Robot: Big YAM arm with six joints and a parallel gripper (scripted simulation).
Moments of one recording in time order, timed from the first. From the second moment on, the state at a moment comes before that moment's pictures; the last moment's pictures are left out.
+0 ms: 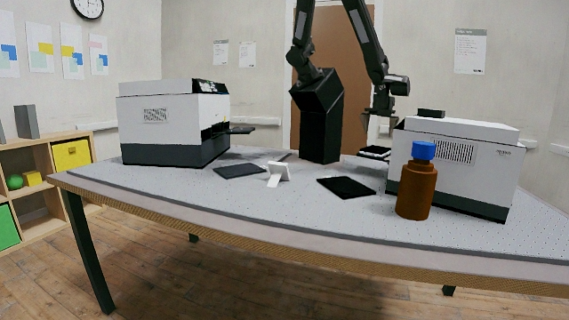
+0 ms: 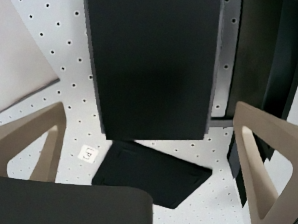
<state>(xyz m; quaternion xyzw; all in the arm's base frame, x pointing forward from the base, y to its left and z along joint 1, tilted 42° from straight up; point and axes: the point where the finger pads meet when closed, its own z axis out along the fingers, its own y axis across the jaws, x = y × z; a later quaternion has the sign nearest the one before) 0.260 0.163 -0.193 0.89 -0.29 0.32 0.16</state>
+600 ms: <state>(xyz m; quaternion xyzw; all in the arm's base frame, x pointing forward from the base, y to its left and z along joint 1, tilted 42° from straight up) 0.265 0.163 -0.193 0.89 -0.29 0.32 0.15</state>
